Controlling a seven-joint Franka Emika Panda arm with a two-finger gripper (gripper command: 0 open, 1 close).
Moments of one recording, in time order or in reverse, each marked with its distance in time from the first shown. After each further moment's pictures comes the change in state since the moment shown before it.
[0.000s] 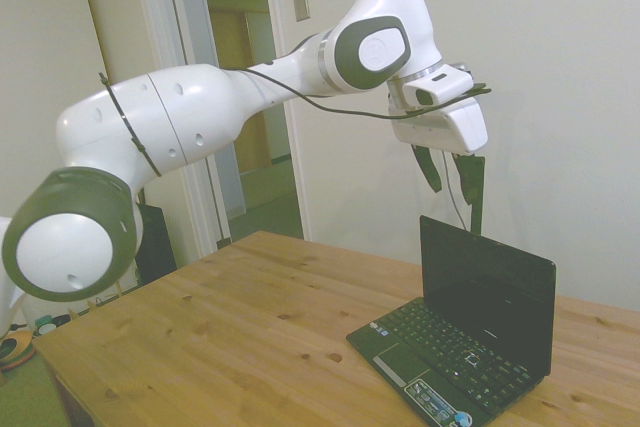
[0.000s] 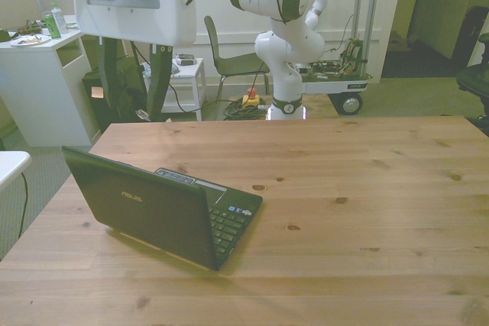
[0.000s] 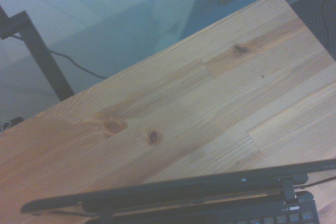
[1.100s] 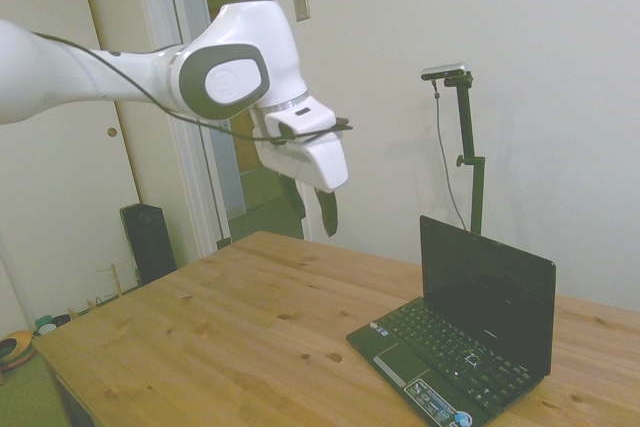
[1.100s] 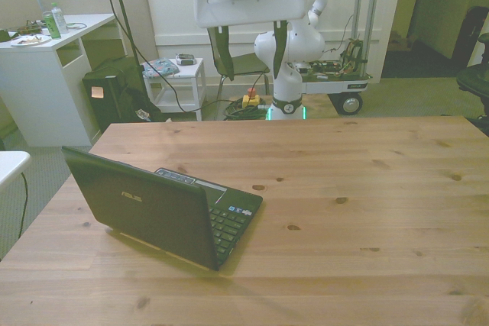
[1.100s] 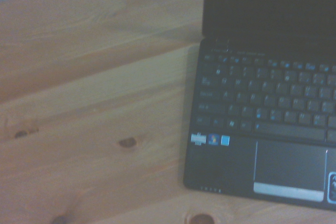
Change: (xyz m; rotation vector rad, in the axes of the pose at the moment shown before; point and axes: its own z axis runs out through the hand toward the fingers) arm -0.149 0.094 -0.060 0.072 -0.185 -0.217
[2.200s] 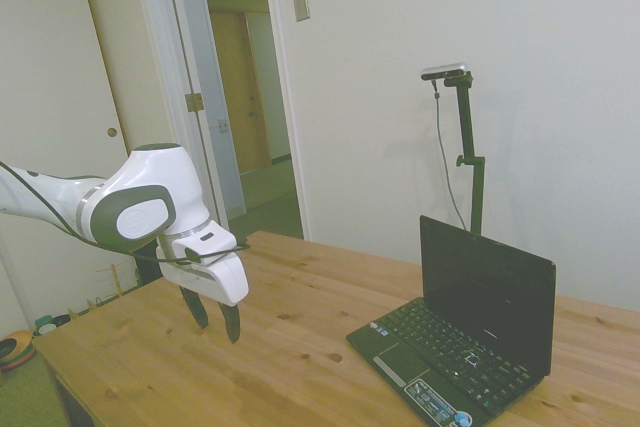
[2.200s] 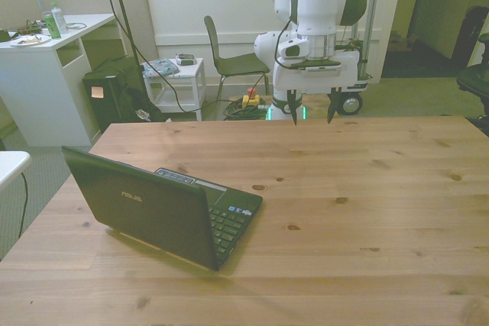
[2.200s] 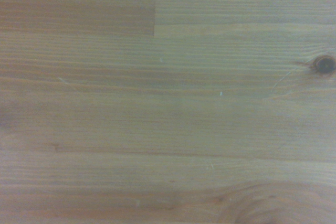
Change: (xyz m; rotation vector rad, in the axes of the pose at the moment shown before) arm -0.228 0.086 0.165 -0.146 -0.084 -0.340
